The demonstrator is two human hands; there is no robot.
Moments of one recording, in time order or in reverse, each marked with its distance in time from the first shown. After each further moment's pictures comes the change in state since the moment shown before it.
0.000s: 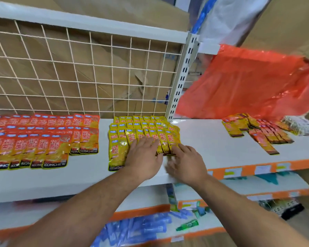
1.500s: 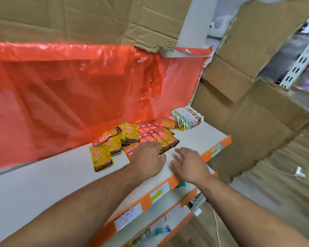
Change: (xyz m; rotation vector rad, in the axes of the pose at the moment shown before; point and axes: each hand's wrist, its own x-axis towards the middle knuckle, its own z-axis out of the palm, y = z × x) left_hand 0.285 0.482 0.127 -0.144 -0.091 0.490; right_hand -0.039 0.517 -0.093 0.150 -0.061 0.658
